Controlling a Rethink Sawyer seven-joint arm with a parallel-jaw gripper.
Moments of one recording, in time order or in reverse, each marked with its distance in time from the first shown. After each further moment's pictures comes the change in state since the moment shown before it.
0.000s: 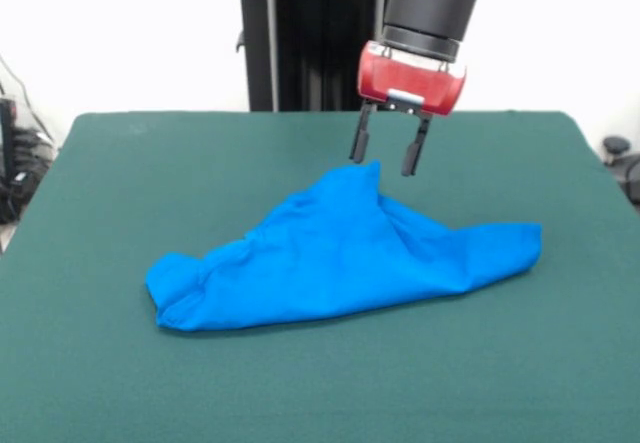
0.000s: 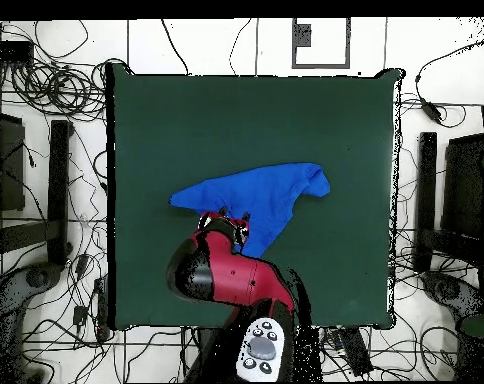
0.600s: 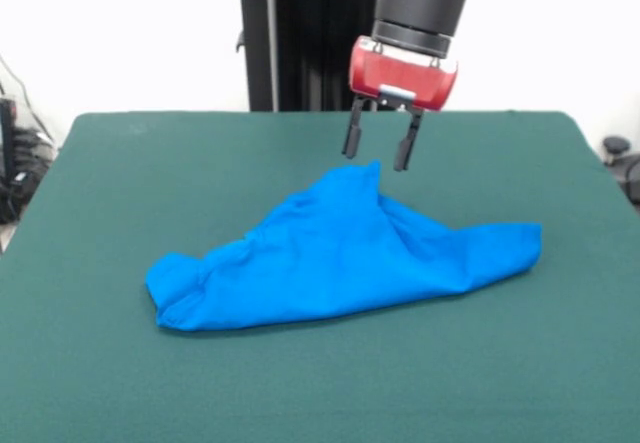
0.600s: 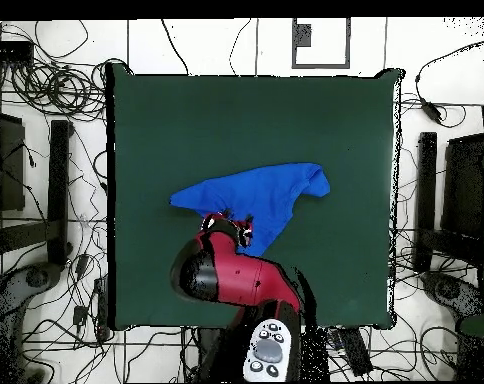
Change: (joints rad) arm -0.016 -0.015 0.003 0.000 -0.024 0.043 0.000
